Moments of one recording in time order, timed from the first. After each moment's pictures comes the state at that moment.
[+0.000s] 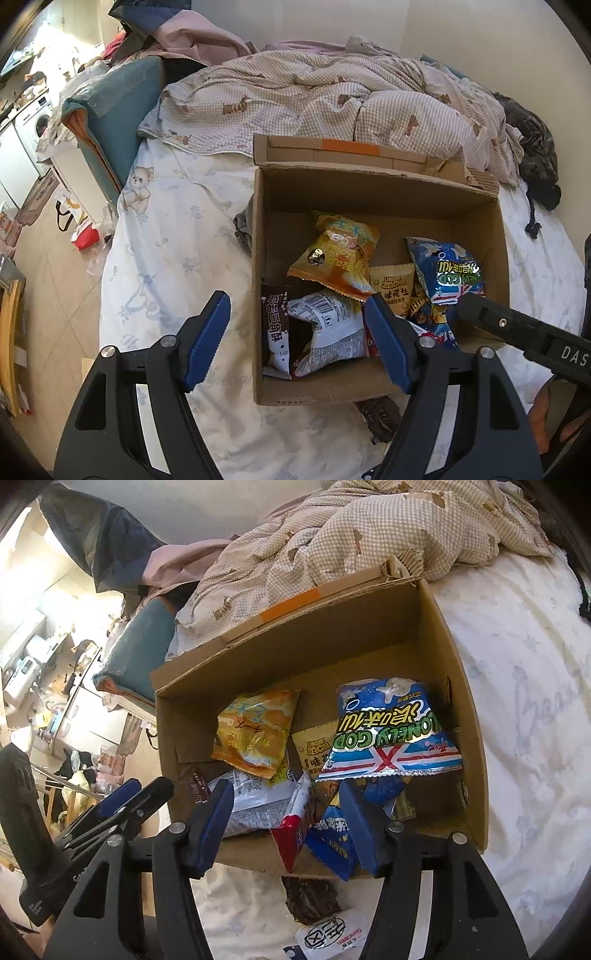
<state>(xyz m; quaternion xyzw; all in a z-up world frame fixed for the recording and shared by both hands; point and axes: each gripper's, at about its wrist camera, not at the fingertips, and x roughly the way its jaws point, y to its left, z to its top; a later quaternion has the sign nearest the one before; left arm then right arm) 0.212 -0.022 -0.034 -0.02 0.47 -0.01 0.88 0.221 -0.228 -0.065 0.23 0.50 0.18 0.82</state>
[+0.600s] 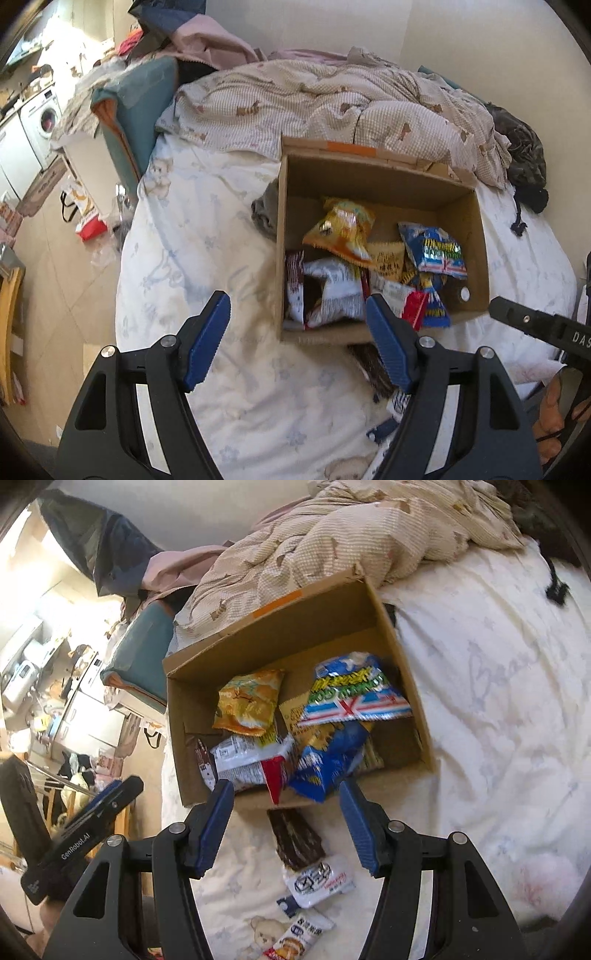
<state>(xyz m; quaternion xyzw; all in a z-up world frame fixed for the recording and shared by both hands) 0.151 0.000 -0.014 -0.04 0.46 -0.01 0.89 0.158 -0.256 -0.047 0.24 0.50 0.16 0.82</state>
